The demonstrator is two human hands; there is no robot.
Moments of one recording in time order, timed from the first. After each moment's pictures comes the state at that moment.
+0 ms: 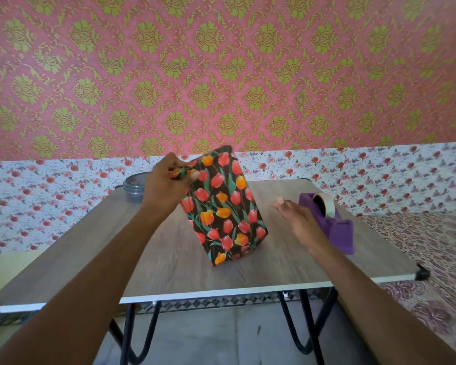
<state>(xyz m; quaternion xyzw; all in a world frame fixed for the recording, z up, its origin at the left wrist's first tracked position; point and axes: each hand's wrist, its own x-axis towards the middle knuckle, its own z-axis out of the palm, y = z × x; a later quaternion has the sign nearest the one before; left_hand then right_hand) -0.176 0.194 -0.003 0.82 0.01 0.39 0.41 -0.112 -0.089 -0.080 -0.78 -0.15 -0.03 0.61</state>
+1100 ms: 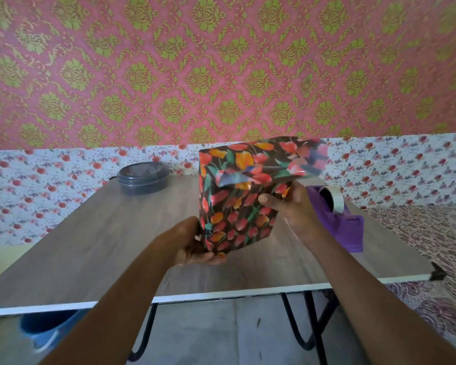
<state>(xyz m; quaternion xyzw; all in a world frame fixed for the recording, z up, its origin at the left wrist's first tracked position) -0.154 0.179 -0.092 0.60 0.25 -0.20 0.74 -0.088 -0.060 -0.073 -0.64 -0.30 -0.08 0.71</state>
